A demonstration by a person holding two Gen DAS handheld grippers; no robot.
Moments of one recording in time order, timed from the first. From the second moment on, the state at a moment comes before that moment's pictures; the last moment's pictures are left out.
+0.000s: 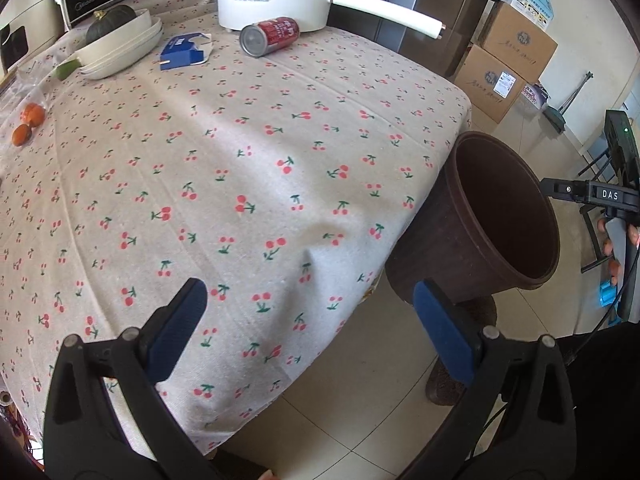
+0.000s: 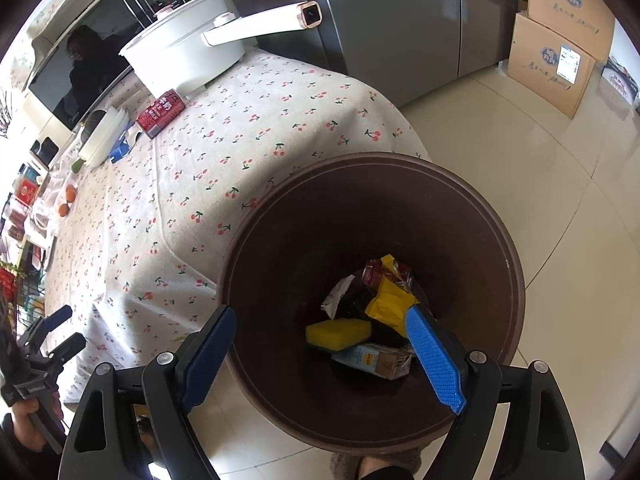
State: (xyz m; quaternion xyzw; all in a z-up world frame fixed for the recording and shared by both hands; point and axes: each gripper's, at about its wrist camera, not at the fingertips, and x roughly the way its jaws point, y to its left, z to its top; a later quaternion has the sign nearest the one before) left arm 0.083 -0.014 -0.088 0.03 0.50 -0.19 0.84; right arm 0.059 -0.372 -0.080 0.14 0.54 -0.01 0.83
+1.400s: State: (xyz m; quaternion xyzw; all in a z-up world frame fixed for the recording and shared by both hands) left arm 0.197 0.123 -0.100 0.01 0.49 -0.04 0.87; right arm 0.291 -0.195 -0.072 0.21 0.48 0.00 0.85
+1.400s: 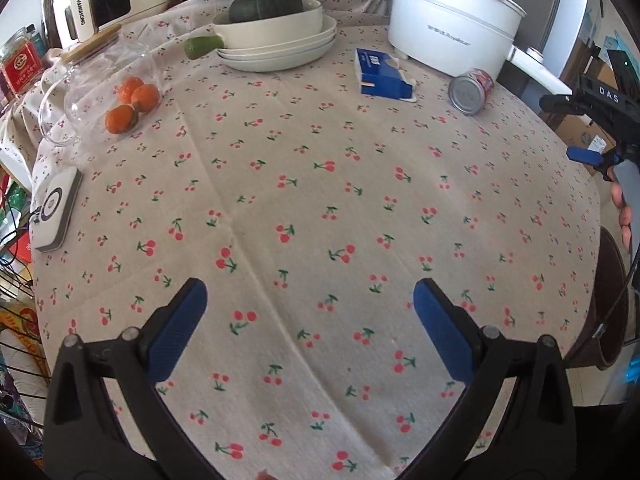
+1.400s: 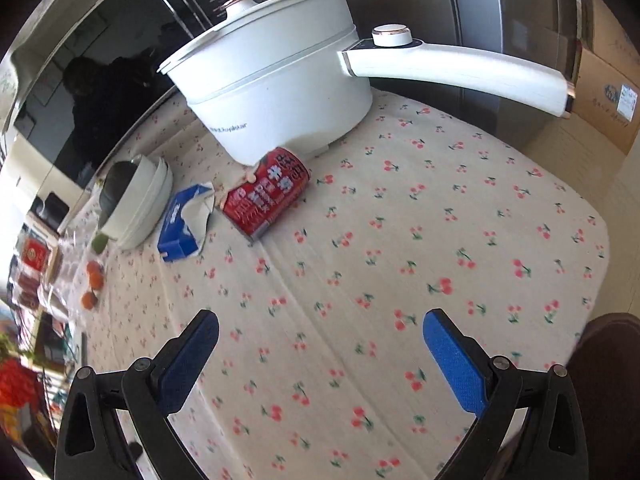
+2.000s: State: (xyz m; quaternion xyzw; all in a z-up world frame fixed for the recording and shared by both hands) left arm 0.237 0.135 -0.117 0.00 0.48 0.00 0.88; right arm 0.405 -0.156 -0.106 0.24 0.47 0.00 0.85
